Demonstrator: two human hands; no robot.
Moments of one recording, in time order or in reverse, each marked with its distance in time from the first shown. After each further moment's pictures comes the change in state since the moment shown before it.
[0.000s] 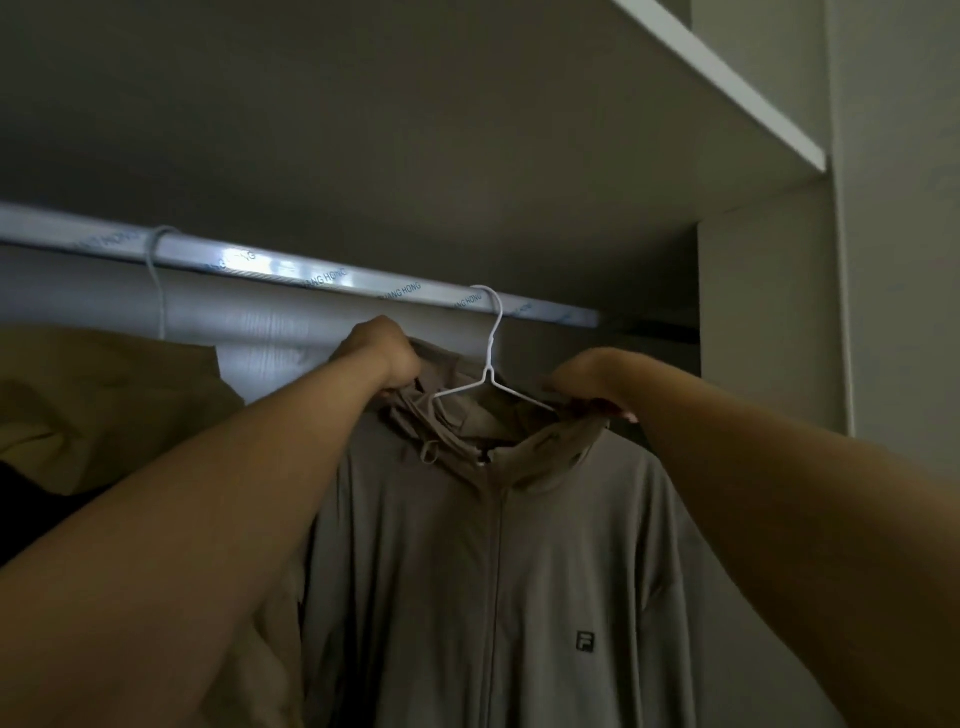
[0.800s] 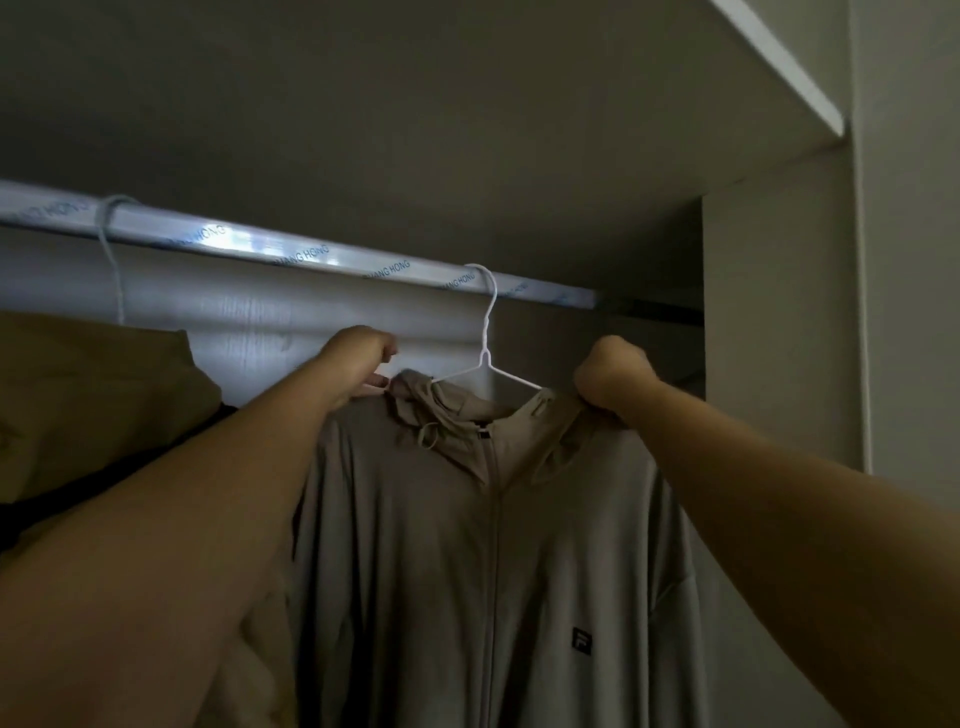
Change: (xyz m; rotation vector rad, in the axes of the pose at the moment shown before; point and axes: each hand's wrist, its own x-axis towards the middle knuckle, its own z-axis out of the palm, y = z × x) left_hand 0.031 -0.035 0.036 -0.744 -0.152 -0.109; right_hand 0.034 0.033 0.020 0.025 0.410 -0.025
